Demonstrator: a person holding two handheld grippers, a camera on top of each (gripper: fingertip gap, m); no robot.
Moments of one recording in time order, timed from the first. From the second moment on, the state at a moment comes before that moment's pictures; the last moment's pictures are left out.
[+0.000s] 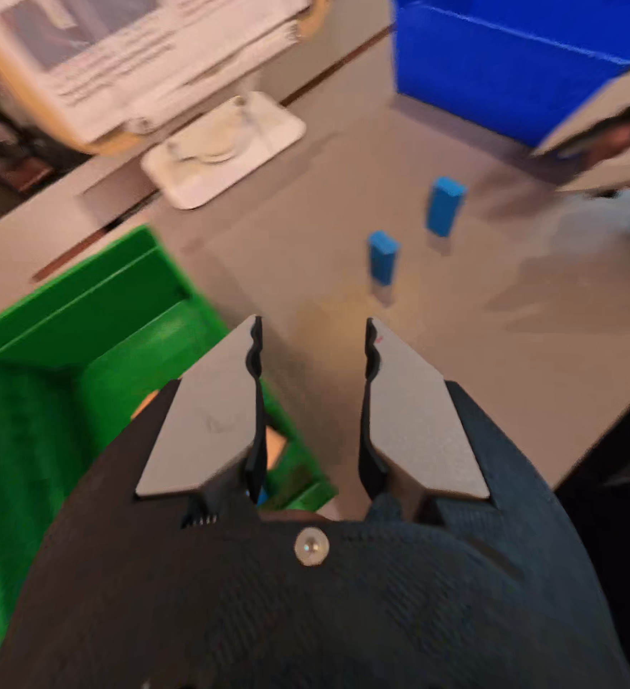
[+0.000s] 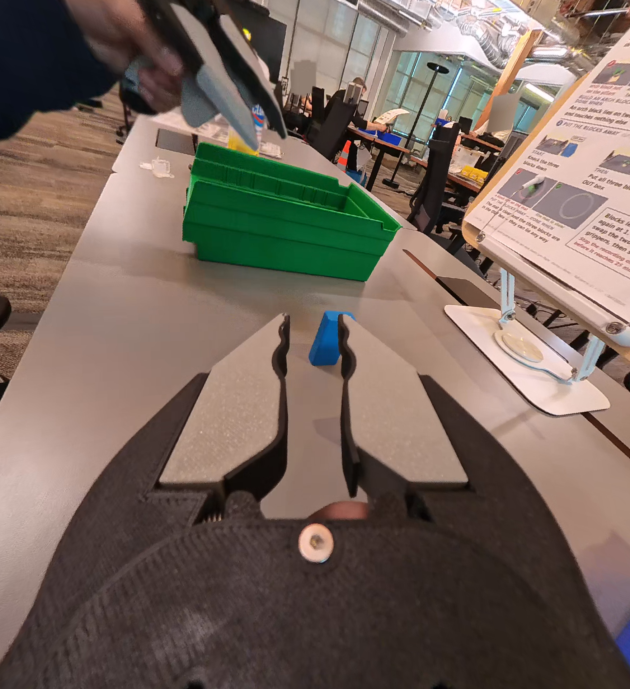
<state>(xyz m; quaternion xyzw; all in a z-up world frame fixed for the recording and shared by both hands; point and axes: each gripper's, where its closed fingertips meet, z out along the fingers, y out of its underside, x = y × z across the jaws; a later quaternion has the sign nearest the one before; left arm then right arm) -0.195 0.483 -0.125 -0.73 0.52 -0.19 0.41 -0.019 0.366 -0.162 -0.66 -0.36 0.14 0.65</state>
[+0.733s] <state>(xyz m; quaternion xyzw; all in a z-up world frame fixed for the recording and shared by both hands) -0.286 0.612 -0.275 -0.91 0.35 -0.12 0.18 -0.022 0.366 -0.167 -0.66 -0.36 0.14 0.64</state>
